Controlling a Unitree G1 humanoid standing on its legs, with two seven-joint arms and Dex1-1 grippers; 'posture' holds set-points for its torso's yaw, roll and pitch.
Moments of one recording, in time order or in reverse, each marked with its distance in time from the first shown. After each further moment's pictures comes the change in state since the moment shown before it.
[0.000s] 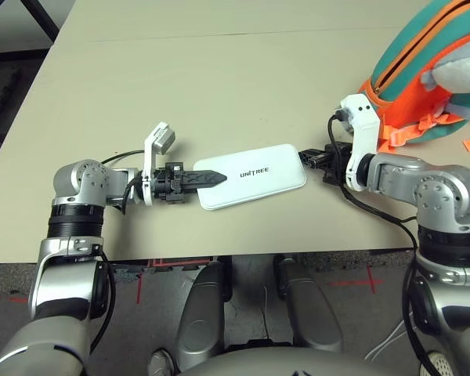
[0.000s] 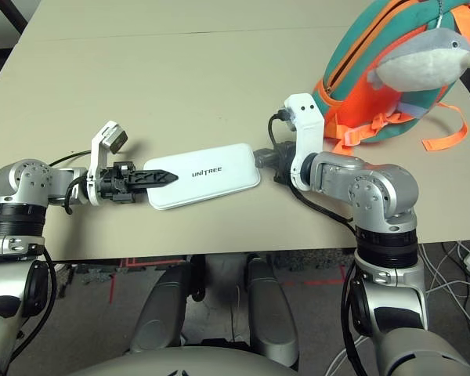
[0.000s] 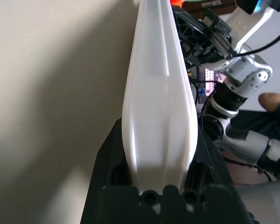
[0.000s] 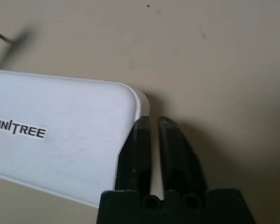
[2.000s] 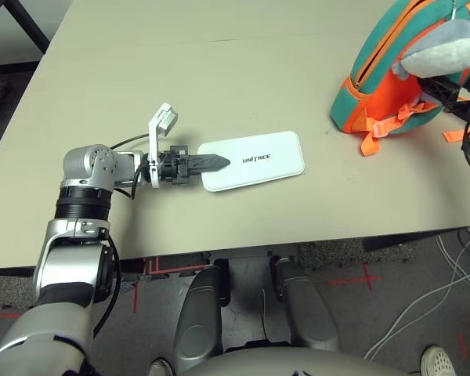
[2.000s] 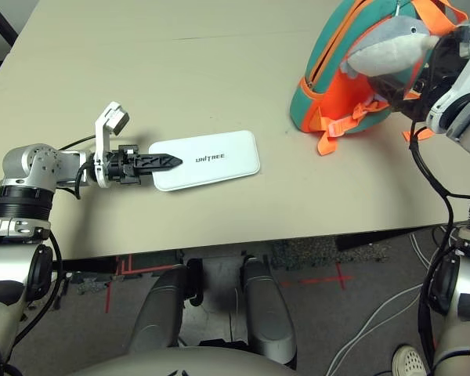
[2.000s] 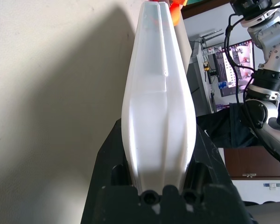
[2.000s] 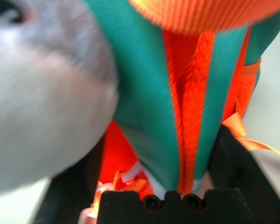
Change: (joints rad) left arm -0.116 -0.019 -0.048 0.128 0.121 -0.172 -0.043; right arm -0.168 -0.378 -0.196 0.551 -0.234 -0.517 0.230
